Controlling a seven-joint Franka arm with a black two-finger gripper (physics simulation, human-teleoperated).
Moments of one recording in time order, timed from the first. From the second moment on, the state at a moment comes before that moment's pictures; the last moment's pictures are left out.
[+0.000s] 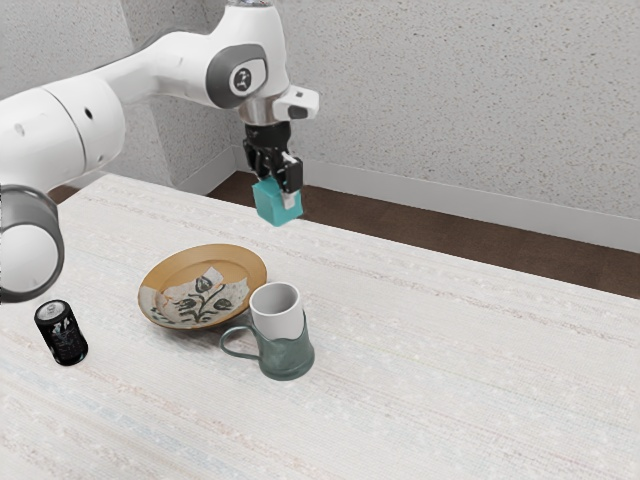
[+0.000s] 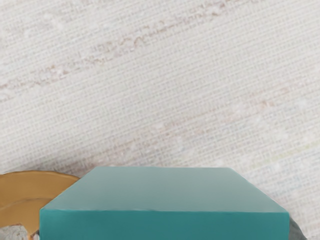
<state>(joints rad) 0.14 0.64 -0.33 -1.04 0.21 1.64 0.22</state>
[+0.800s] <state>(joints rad) 0.28 0.60 -0.15 -1.29 0.06 1.70 0.40</state>
